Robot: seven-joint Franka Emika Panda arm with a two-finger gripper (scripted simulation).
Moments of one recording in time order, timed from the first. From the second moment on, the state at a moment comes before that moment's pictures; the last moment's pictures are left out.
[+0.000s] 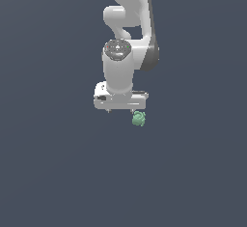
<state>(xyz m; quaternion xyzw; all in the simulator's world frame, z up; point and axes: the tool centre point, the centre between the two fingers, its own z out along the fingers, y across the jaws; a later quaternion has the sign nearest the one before) -0.008 -0.012 0.162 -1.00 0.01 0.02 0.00</state>
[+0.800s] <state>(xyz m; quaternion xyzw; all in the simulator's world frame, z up) -0.019 -0.029 0.149 -1.00 0.01 0.04 -0.01</state>
